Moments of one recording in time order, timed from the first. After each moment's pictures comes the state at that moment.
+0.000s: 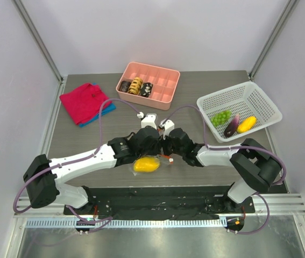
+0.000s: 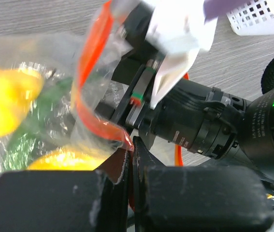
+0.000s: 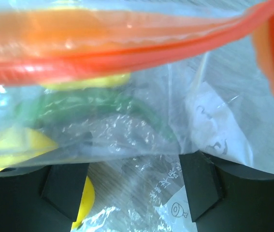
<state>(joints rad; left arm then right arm) -1.03 1.36 0.99 -0.33 -0.33 -0.76 0.82 1.56 0.62 0.40 -0.01 0.27</state>
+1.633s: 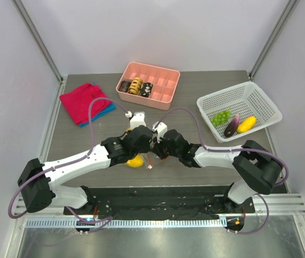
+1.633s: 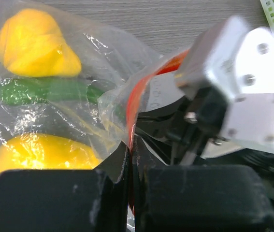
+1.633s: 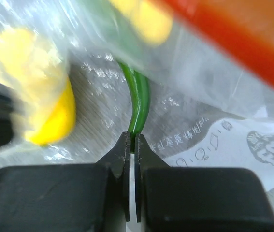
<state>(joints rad) -0.99 1.29 0.95 -0.42 -0.46 -0.79 0.89 1.57 0.66 0.36 -0.03 0.17</state>
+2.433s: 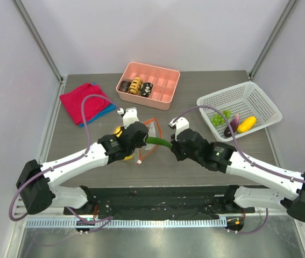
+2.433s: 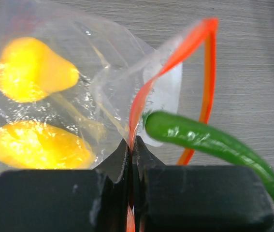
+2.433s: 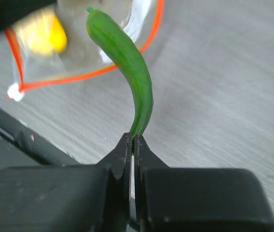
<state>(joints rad) -0.93 1.28 0.95 -0.44 -0.58 -0.78 1.01 1.08 0.87 -0.51 0.27 0.35</state>
